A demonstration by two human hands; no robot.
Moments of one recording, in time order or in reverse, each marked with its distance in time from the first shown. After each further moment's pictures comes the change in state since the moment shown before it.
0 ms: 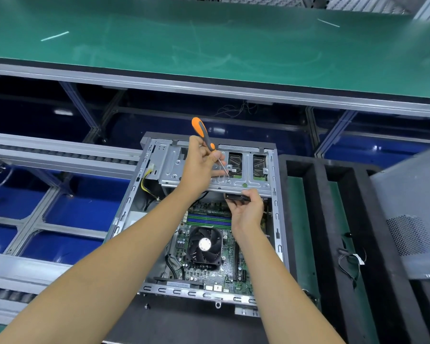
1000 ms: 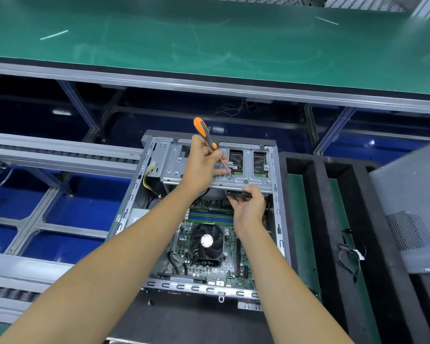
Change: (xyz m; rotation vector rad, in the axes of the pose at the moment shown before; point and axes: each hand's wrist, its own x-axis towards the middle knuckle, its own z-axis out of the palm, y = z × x) left_hand -0.003 -0.001 -0.002 -0.007 -0.039 -0.003; right_hand -0.001 0.000 0.001 0.012 0.027 -0.023
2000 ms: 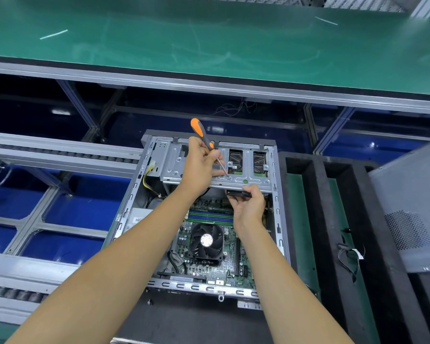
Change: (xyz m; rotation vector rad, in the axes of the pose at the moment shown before) left_hand -0.002 0.001 0.002 0.058 0.082 -0.030; right_hand 0.001 0.000 0.000 0.023 -0.011 0.012
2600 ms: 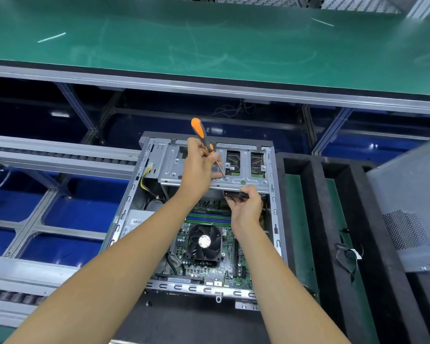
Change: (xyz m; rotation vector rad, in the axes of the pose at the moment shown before) left_hand -0.009 0.003 0.002 0.144 0.011 0.119; right_hand -0.002 -0.001 -0.001 0.008 -0.025 -0.003
